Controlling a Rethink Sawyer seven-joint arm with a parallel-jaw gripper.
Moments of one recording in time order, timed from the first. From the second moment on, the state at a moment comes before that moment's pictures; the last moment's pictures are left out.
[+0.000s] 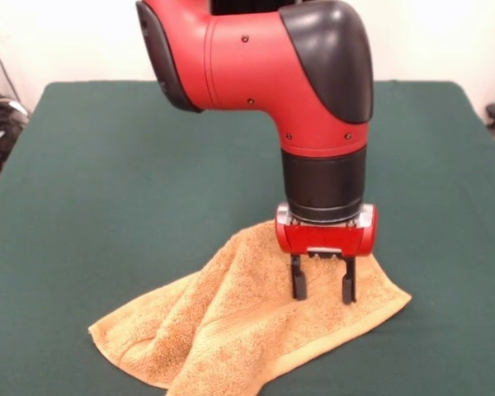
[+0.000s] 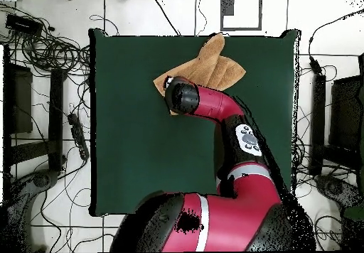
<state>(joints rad) -0.21 -0.27 0.13 1.30 0.05 0.30 1.74</state>
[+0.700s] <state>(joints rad) -0.13 -0.37 0.03 1.38 0.05 0.16 1.74</state>
